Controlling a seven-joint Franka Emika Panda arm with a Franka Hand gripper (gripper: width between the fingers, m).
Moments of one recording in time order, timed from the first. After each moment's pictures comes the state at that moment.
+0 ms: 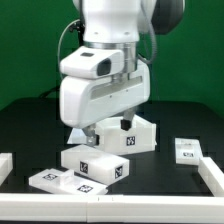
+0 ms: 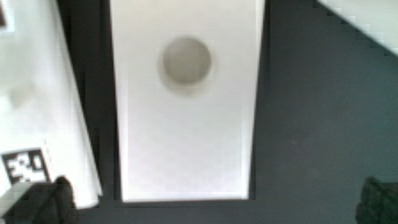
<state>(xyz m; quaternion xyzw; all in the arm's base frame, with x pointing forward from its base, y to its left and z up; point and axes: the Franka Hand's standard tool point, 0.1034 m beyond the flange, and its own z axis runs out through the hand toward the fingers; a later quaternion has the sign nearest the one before) 0.533 -0.030 0.070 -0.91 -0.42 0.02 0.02</state>
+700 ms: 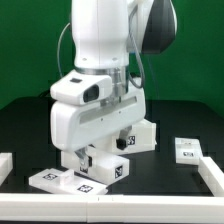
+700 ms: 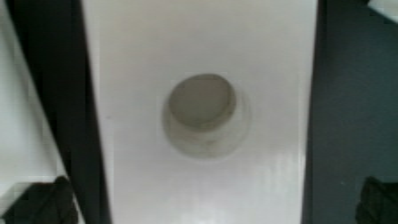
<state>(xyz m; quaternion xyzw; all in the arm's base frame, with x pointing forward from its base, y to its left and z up) 0.527 -0.036 0.023 -0.92 -0.39 0.01 0.03</state>
